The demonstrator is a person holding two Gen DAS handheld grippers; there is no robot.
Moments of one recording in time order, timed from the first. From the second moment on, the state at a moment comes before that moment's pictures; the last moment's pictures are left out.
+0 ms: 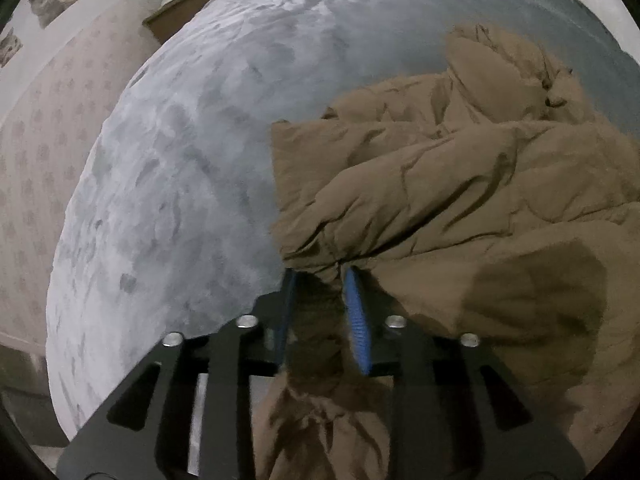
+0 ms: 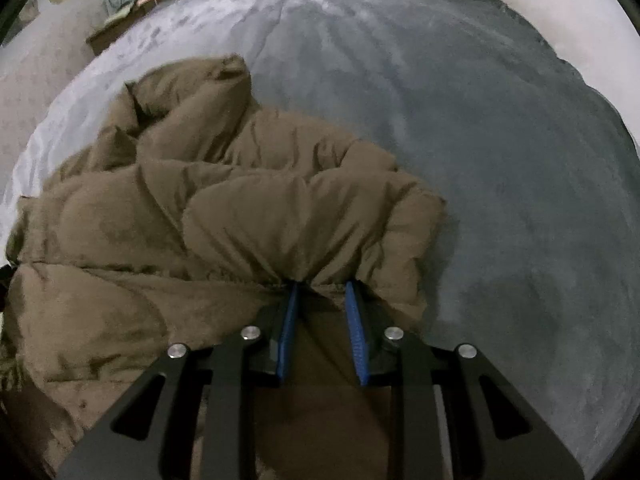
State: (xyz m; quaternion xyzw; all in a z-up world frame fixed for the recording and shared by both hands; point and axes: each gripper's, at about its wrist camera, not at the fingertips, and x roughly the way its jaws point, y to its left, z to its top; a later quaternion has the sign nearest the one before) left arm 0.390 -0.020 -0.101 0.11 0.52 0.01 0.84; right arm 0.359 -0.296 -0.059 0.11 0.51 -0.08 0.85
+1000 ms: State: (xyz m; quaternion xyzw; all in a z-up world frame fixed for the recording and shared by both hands) left arm 0.324 0.002 -0.098 0.05 0.49 0.00 0.87; right arm 0.260 -0.257 -0.039 0.12 0.46 -0.05 0.88
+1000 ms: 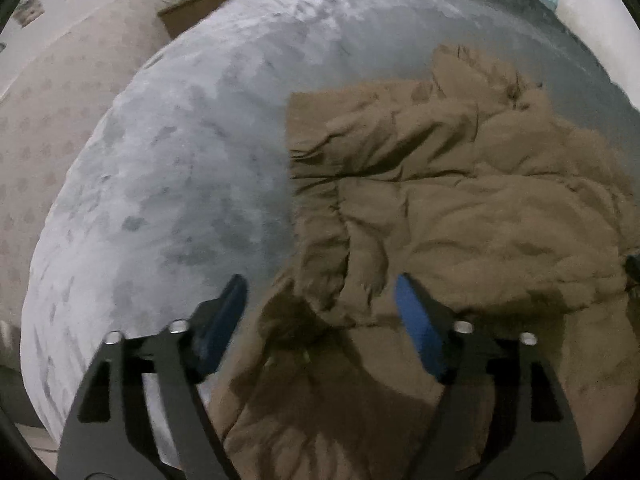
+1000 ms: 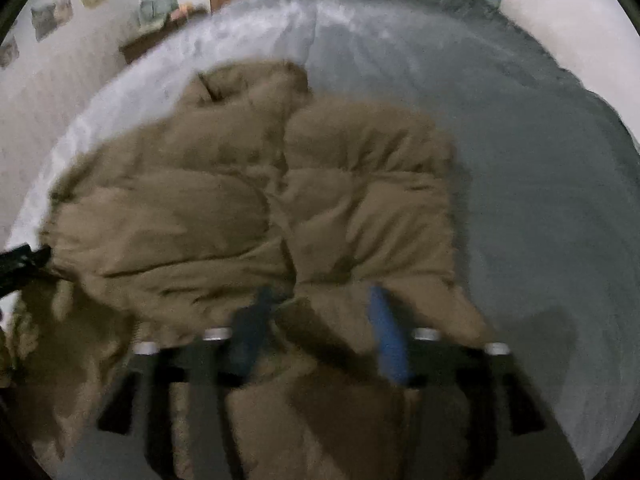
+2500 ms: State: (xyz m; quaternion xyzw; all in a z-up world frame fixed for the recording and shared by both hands) left arm 0.098 0.115 -0.102 -0.05 0.43 0.04 0.90; right arm 0.020 -0.267 -0.033 0.16 0.40 -0.12 0.90
